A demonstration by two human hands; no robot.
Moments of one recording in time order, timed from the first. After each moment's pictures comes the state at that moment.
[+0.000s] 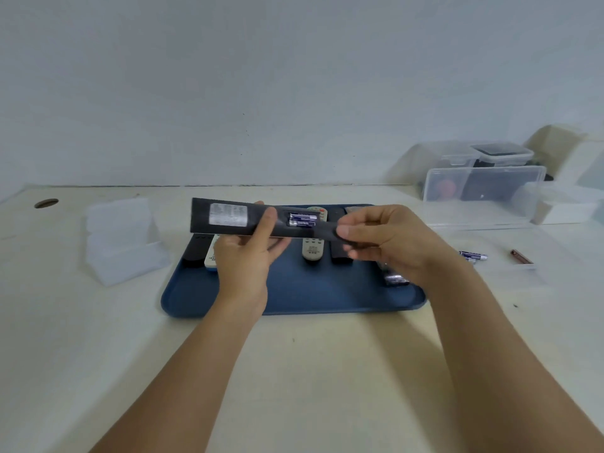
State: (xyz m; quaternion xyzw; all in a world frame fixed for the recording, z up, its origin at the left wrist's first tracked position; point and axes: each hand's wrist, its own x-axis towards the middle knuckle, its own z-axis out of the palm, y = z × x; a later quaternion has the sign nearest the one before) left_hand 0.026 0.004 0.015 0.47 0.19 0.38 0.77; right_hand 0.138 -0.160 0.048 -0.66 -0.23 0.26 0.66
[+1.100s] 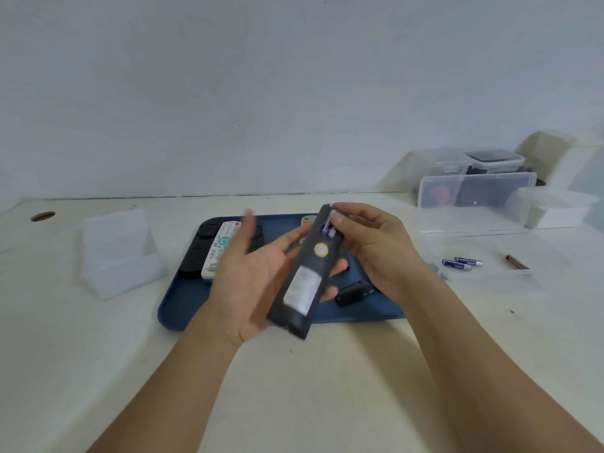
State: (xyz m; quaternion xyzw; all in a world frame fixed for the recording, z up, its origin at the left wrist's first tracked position) left_hand 0.007 0.002 0.030 0.41 -0.01 -0.05 0.91; right_hand 0.129 -0.140 0.037 -0.55 -0.20 0.18 0.79
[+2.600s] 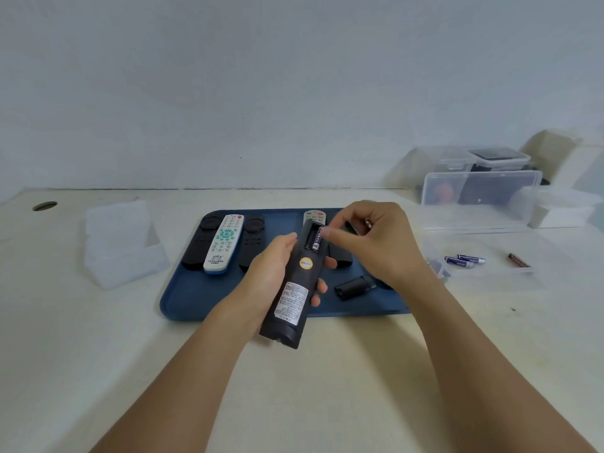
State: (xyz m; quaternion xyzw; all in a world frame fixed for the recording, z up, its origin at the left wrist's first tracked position) left_hand 0.022 -0.004 0.014 0.56 0.15 0.02 0.81; right_hand 0.132 -0.145 0.037 -0.75 -0.38 -0.07 0.54
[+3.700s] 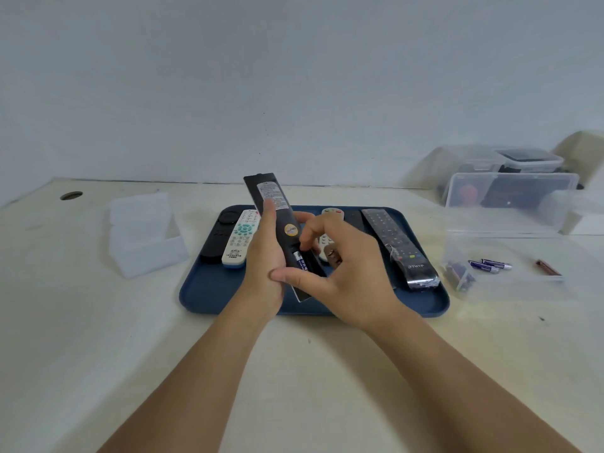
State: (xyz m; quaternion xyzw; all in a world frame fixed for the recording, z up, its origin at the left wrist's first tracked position) left_hand 0.021 0.001 0.029 0.48 0.20 0.25 0.82; right_hand 0.067 -0.111 0.024 -0.68 -0.50 -0.11 0.53
